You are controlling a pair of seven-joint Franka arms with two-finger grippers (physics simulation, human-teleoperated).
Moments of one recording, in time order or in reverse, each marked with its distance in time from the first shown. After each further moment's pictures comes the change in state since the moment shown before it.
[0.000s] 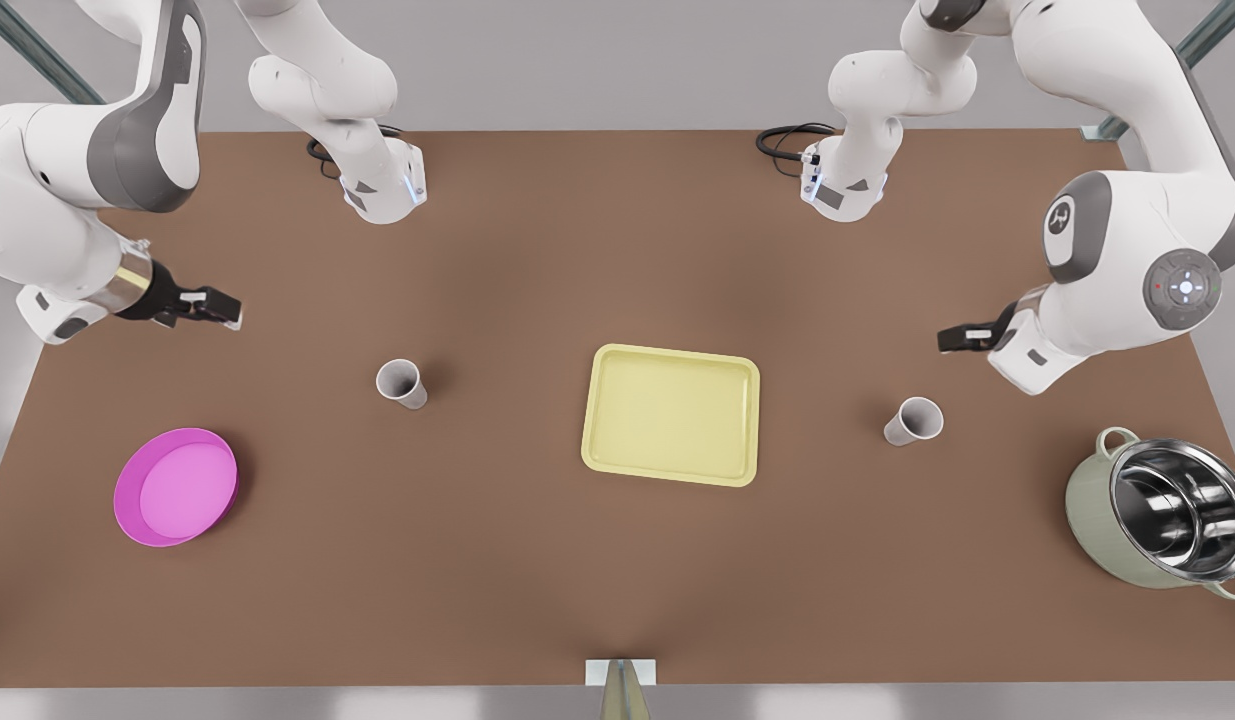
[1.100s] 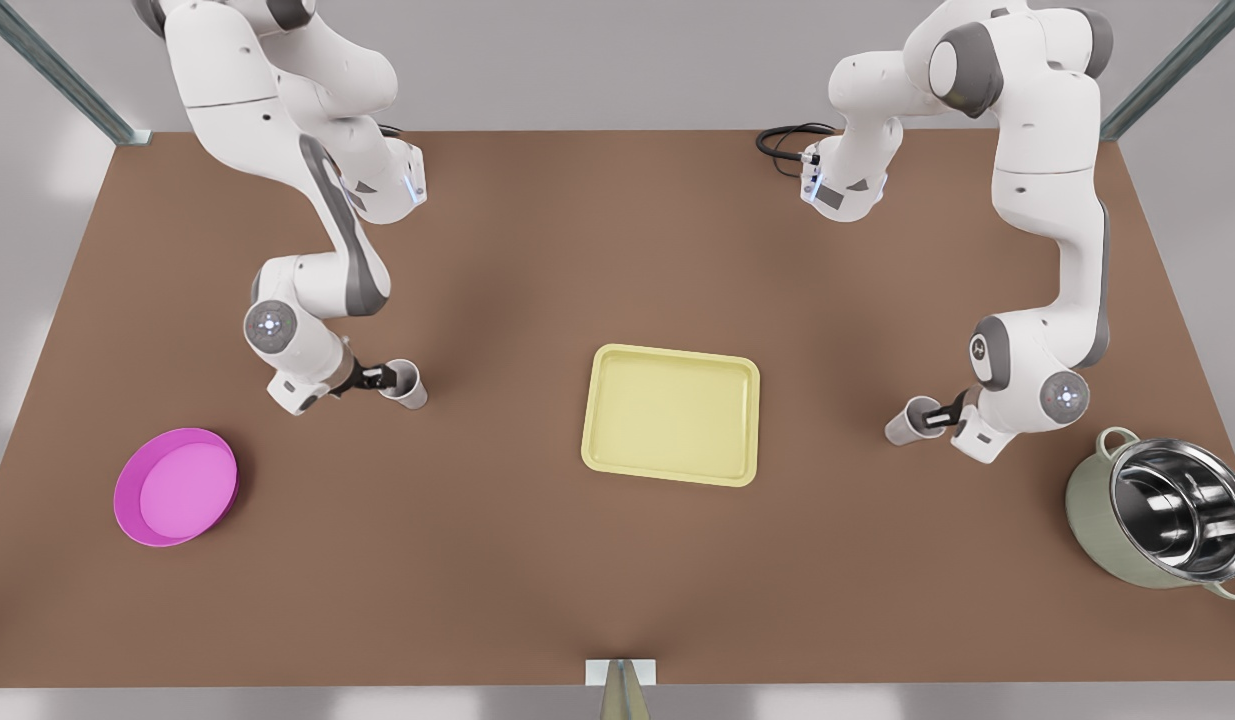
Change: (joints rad) left arm 0.044 0.261 0.136 -0.479 -0.056 0.777 0.012; right arm 0.169 0.173 0.011 -0.664 0.001 0.898 0.032
